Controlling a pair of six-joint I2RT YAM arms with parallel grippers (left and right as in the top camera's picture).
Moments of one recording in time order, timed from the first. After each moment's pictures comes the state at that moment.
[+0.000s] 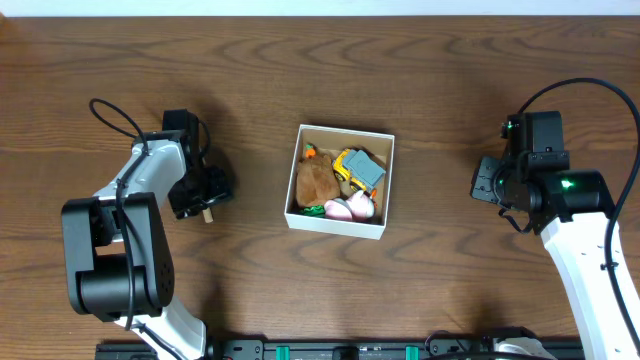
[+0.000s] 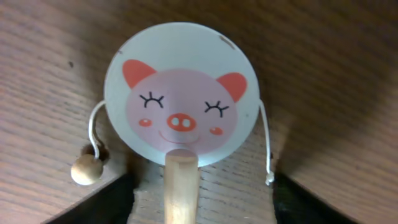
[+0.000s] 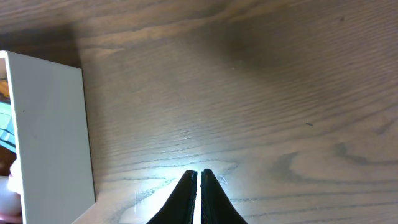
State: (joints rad) left arm 0.07 1.84 1.07 -0.83 0.05 -0.32; right arm 0.08 1.24 1.09 -0.98 0.08 0.35
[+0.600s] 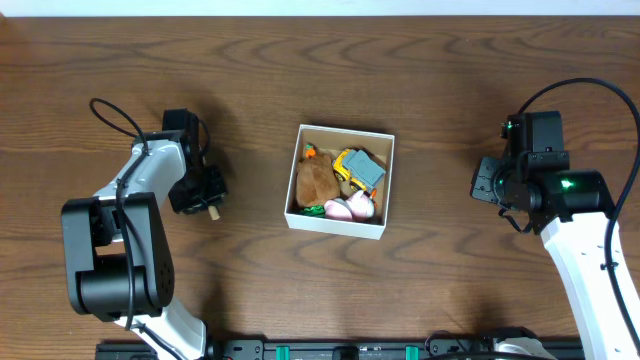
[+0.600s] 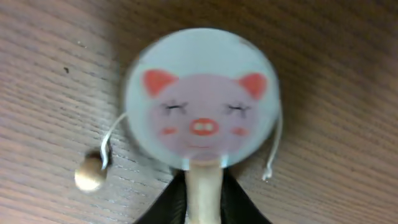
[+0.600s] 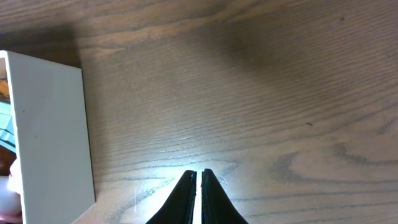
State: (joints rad) left arm 0.07 1.84 1.07 -0.82 0.05 -0.32; right arm 0.08 1.24 1.09 -0.99 0.08 0.35
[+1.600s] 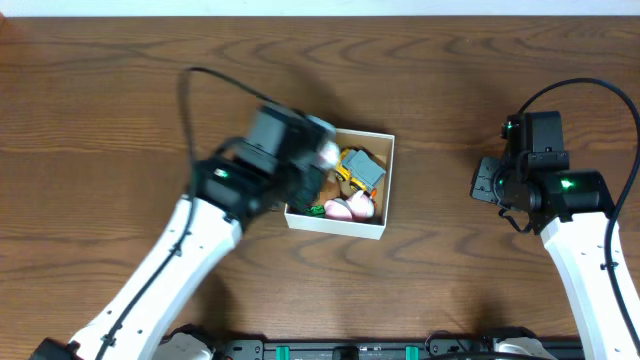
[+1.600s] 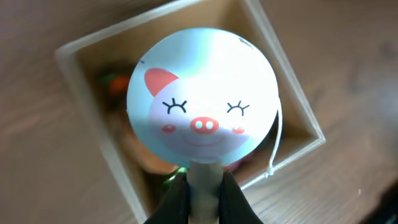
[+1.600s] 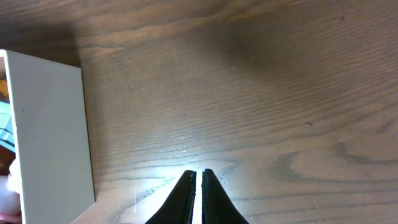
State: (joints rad) left arm -0.55 1.37 1.20 -0.84 0.18 0.00; right arm 0.08 1.24 1.09 -0.99 0.08 0.35
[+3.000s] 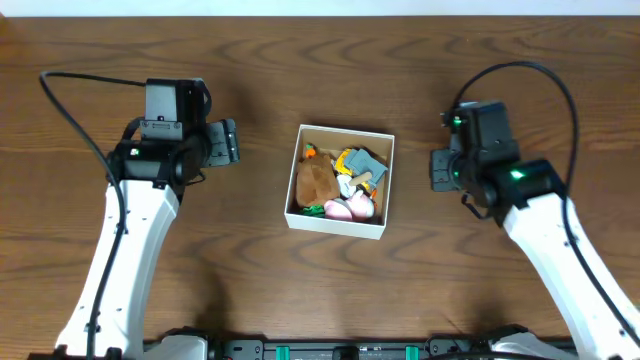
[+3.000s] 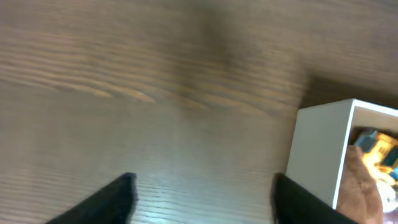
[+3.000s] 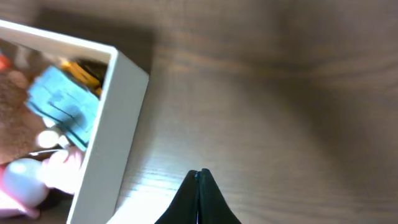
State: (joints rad) left arm -0.08 1.39 1.20 -0.81 -0.01 -0.20; right arm 0.29 1.36 1.08 -0.79 0.08 0.23
